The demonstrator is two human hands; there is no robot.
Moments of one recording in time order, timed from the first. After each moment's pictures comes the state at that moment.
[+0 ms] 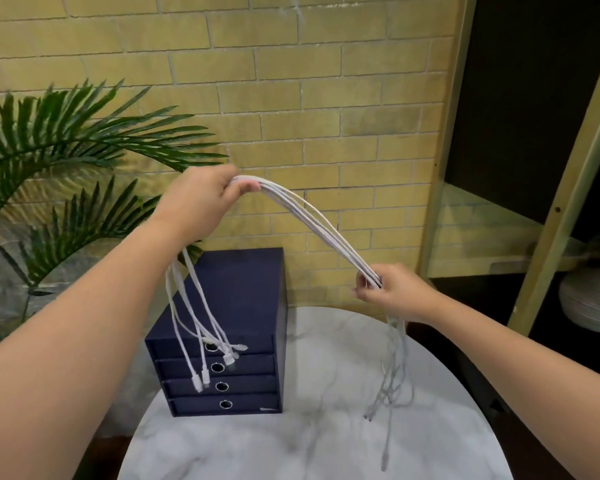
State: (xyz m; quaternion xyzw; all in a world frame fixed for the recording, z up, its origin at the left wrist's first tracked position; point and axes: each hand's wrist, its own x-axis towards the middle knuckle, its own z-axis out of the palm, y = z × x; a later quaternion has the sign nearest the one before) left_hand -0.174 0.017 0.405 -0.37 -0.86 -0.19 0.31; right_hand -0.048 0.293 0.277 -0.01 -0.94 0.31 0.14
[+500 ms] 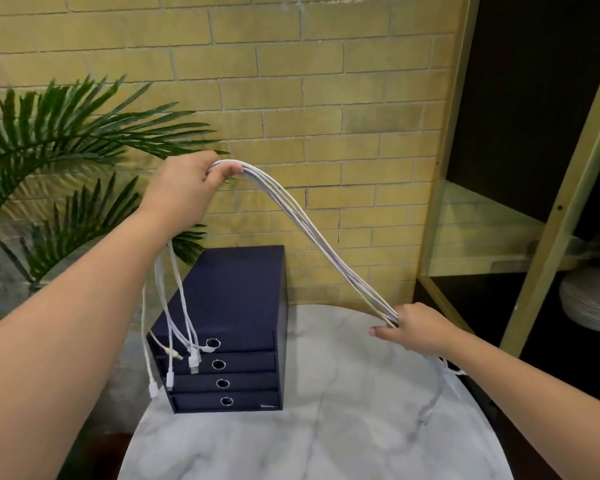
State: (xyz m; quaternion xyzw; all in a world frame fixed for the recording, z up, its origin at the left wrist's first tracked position) left_hand -0.181 0.003 0.409 -0.32 -0.86 -0.25 0.31; right_hand -0.034 0.319 0.214 -0.13 -0.98 0.16 -0.01
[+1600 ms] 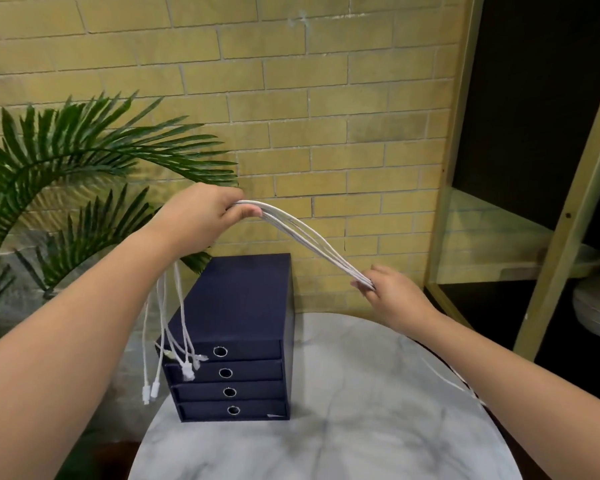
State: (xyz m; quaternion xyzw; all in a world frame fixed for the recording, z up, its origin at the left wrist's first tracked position) left_hand -0.171 -0.003 0.406 -0.41 -0.87 -0.13 0.24; right_hand -0.060 0.274 0.267 -0.05 -0.97 0.16 0.19
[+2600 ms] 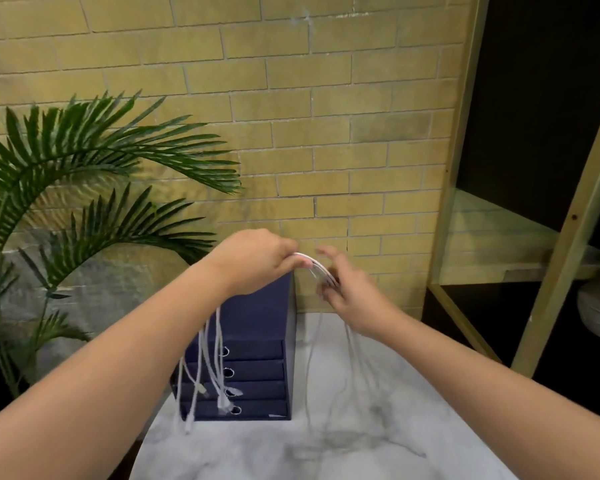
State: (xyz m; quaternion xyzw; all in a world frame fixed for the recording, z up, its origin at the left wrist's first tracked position) left_hand -0.155 0.042 0.359 -0.49 -0.85 0.02 0.21; right_hand -0.071 0.221 0.276 0.07 -0.92 0.33 0.21
